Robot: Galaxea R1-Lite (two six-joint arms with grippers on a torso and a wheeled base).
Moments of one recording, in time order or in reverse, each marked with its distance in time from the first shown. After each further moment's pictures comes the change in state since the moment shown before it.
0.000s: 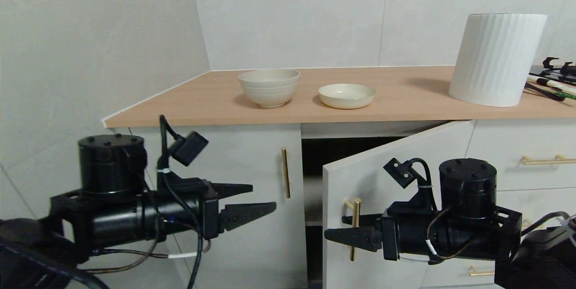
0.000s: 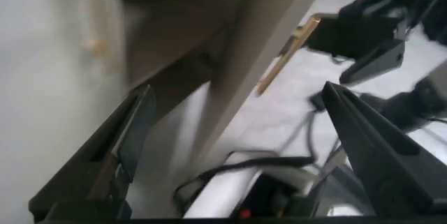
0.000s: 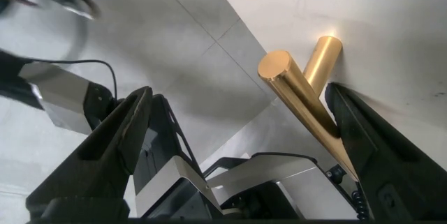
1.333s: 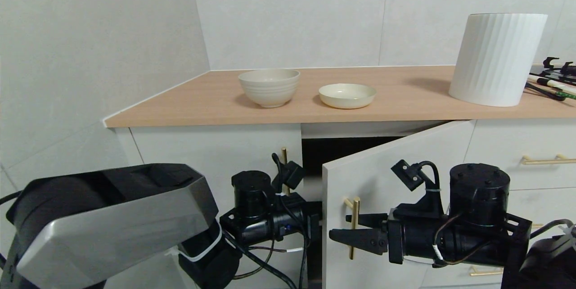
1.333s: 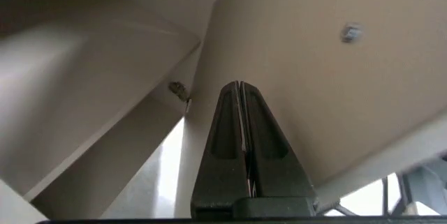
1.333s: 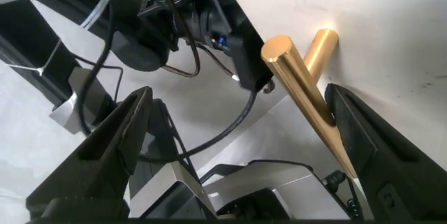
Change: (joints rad) left arm -0.255 0.678 -0.231 -0.642 0.127 -0.100; right arm -0.015 0.001 0.062 -0.114 -0.021 -0.004
